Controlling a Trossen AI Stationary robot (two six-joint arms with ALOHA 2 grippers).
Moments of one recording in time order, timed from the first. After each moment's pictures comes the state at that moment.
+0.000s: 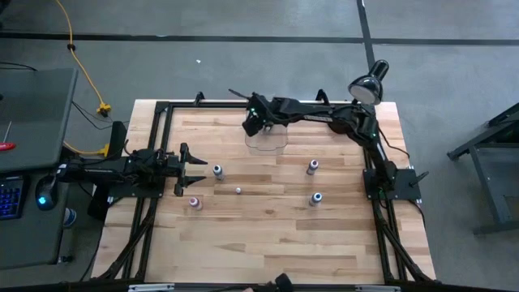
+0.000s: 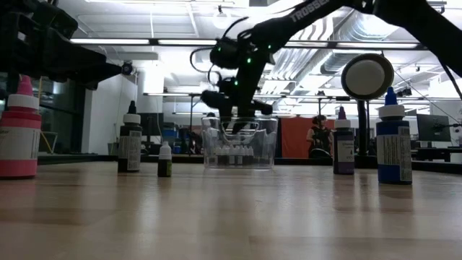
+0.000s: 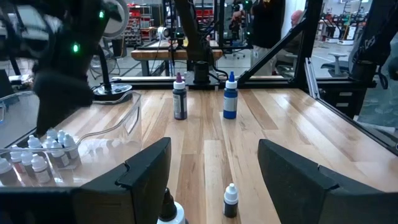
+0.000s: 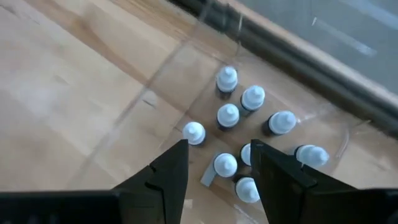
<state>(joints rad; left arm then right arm) -0.02 0.05 0.02 0.00 -0.01 0.02 -0.39 2.16 1.80 -0.63 0.26 0.51</state>
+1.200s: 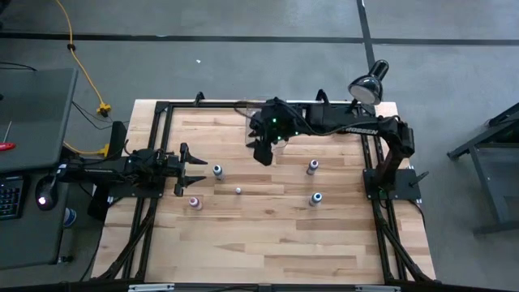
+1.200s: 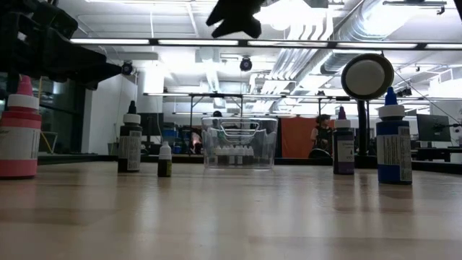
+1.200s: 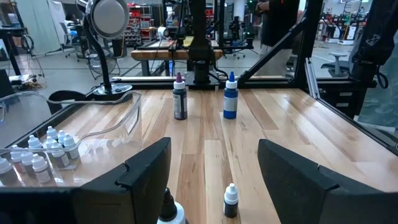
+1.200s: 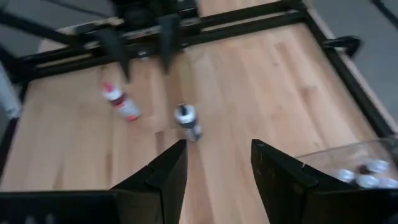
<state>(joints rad) -0.02 0.05 0.02 0.00 -0.01 0.02 -0.15 1.79 1.80 -0.67 -0.07 0.12</state>
